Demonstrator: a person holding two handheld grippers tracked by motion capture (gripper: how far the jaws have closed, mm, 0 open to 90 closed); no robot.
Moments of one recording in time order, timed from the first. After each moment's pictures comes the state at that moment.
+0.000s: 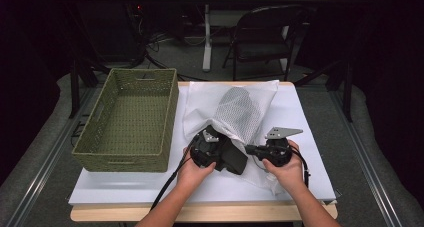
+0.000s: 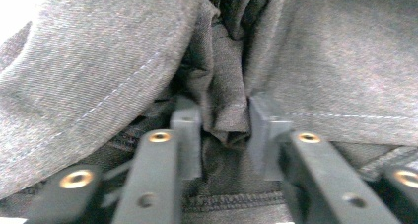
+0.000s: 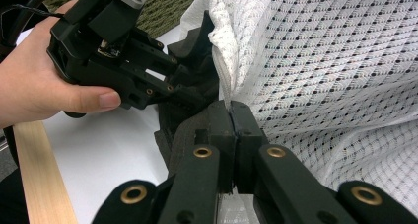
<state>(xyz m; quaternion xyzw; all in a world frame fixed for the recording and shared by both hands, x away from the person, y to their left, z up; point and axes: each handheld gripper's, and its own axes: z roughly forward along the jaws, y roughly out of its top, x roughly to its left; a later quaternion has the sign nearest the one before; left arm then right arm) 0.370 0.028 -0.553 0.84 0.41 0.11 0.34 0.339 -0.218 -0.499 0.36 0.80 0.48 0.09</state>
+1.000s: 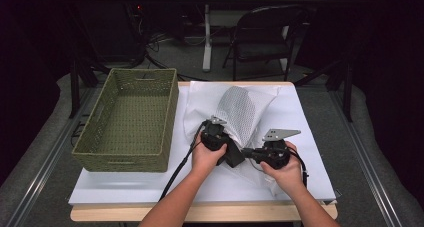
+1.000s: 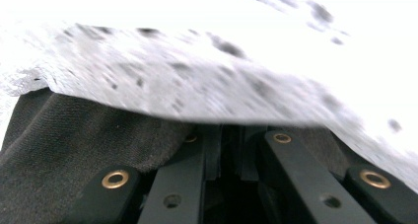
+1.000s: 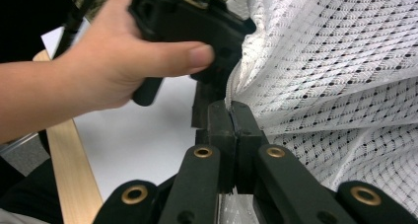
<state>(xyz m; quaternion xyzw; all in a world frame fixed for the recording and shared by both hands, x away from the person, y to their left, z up) 0.410 -0.002 -0.530 0.80 0.43 0.08 0.41 0.332 -0.210 -0.493 0.33 0.81 0.49 0.07</state>
